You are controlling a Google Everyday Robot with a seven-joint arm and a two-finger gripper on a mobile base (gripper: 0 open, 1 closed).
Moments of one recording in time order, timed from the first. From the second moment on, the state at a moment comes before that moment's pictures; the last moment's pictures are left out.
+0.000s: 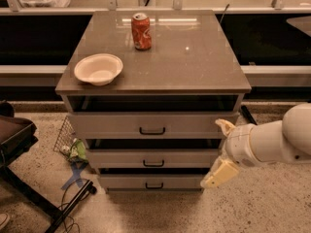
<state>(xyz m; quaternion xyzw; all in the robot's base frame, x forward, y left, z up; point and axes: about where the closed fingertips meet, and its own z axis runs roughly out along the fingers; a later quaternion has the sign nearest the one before) 0.445 -0.155 0.731 -0.56 0.76 0.11 0.32</state>
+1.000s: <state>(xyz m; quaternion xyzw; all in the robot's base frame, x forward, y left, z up) 0.470 -0.153 0.657 -0.53 0.76 0.15 0.36</state>
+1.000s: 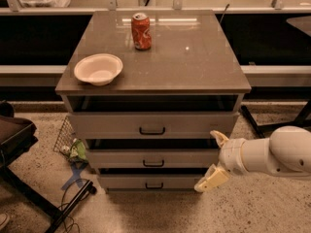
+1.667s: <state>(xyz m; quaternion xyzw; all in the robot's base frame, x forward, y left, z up) 0.448 -0.151 0.546 -0.56 0.72 0.18 0.36</state>
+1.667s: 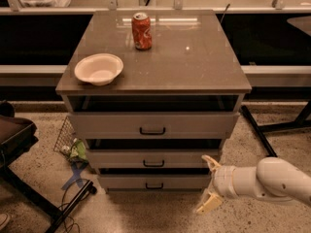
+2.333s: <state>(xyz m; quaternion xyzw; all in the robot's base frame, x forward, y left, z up) 0.441 -0.147 0.453 -0.60 0.70 0.20 0.33</state>
